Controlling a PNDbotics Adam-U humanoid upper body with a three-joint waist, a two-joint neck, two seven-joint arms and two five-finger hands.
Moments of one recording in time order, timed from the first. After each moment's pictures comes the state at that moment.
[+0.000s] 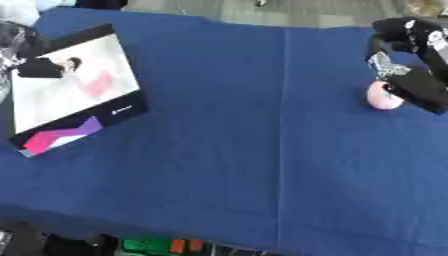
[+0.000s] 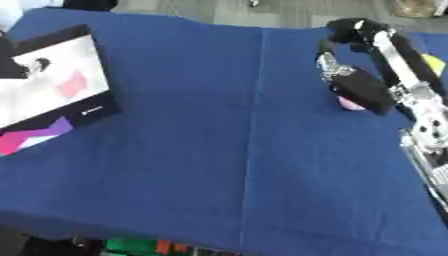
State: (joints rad) left arm -0.53 0.83 -0.13 -1.43 -0.61 0.50 -0.16; right arm -0.51 -0.53 0.30 -1.90 0.20 0.32 -0.02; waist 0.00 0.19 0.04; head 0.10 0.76
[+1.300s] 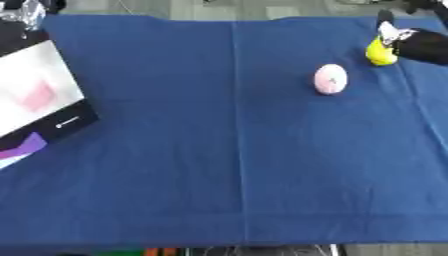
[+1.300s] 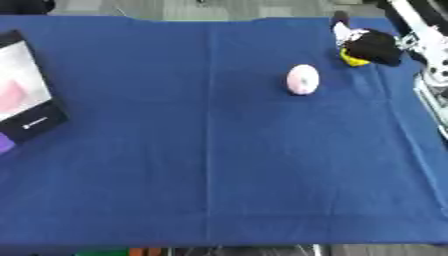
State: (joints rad) left arm -0.49 0.64 -0.10 -1.85 -0.22 0.40 0.17; right arm -0.54 -0.76 0.14 -1.75 0.29 0.32 0.15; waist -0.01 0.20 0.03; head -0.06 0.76
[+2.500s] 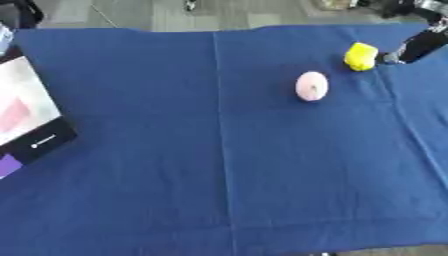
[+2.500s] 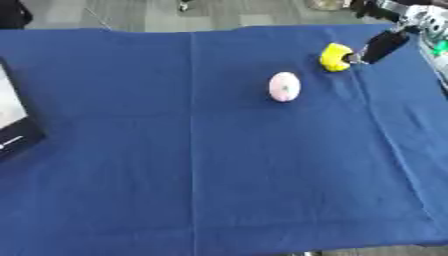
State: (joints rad) left arm -0.48 0.63 -0.10 -1.86 -0.14 0.39 0.19; right arm -0.79 -0.85 0.19 -1.26 0.58 0.21 0.55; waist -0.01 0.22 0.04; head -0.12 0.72
